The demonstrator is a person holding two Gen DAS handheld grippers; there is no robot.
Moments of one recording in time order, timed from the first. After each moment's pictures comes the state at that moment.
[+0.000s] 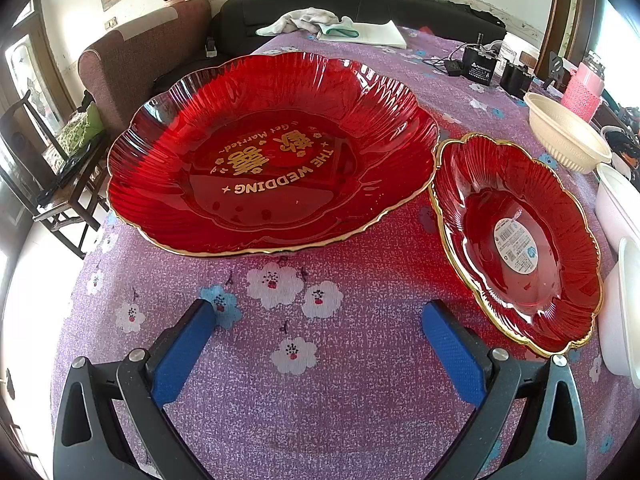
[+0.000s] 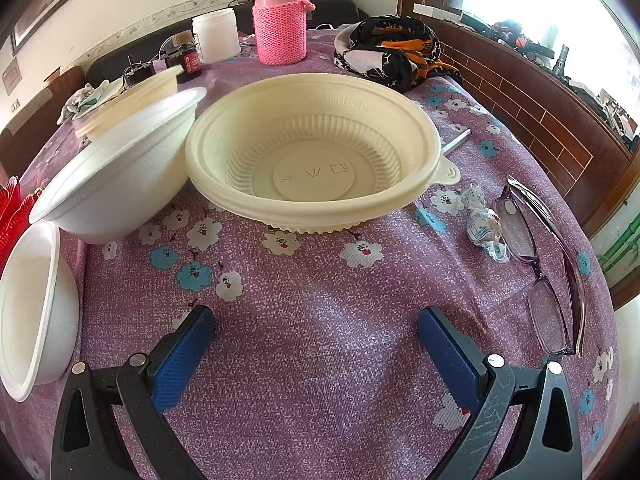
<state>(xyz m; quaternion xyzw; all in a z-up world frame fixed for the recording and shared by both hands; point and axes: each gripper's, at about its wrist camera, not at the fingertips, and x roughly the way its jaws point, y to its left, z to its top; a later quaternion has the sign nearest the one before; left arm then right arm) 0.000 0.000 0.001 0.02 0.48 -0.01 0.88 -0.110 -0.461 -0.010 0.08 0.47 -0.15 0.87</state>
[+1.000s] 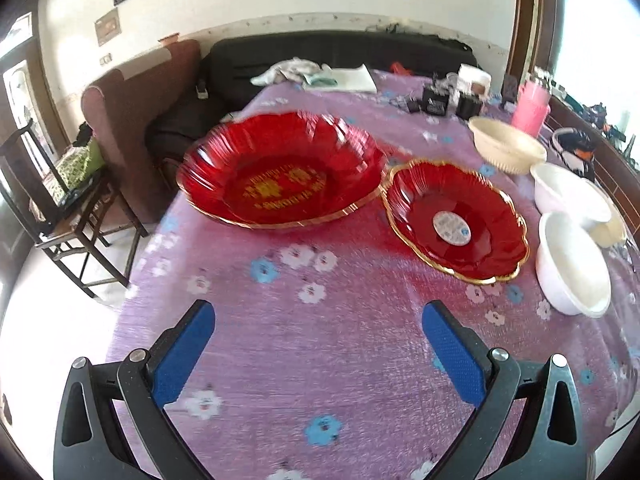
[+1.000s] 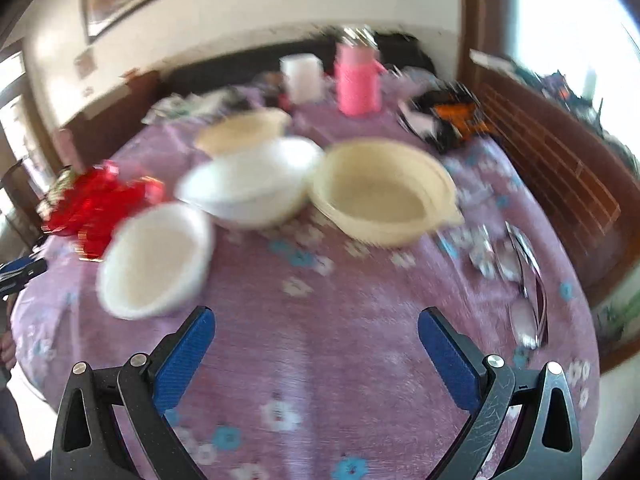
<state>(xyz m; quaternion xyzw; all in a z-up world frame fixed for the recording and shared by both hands) -0.081 0.021 0.061 0.03 0.41 -0.05 0.91 -0.178 -0.419 0.072 0.05 0.39 -0.01 0.92</state>
